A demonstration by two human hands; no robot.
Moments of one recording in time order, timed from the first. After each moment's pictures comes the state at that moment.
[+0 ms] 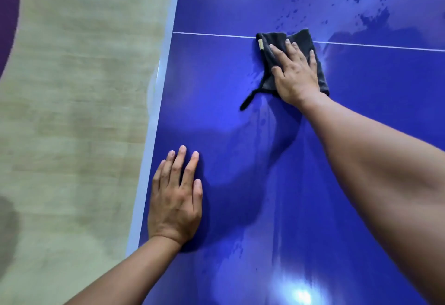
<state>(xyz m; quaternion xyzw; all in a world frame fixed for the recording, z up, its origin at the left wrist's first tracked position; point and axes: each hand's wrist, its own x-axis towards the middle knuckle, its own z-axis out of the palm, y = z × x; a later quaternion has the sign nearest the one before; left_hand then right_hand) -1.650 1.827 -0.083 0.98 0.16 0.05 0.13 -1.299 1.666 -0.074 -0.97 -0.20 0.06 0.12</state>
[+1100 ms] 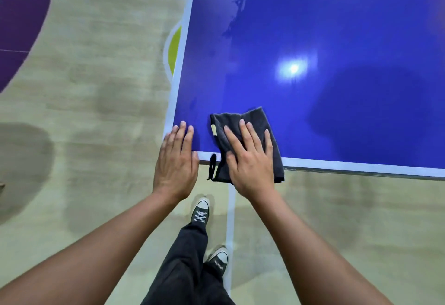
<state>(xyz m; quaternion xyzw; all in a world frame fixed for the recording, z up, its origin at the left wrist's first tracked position) -2.022 1.735 -0.069 0.98 0.14 -0.01 0.14 -1.945 1.555 -0.077 -0.95 -0.26 0.02 0.15</state>
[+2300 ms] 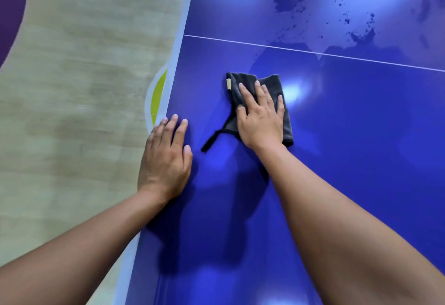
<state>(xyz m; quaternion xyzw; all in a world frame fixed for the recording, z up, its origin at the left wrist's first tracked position) -1.623 1.878 -0.072 0.98 0.16 0.04 0.12 -1.453 1.718 -0.080 -0.98 -0.16 0.03 0.14</state>
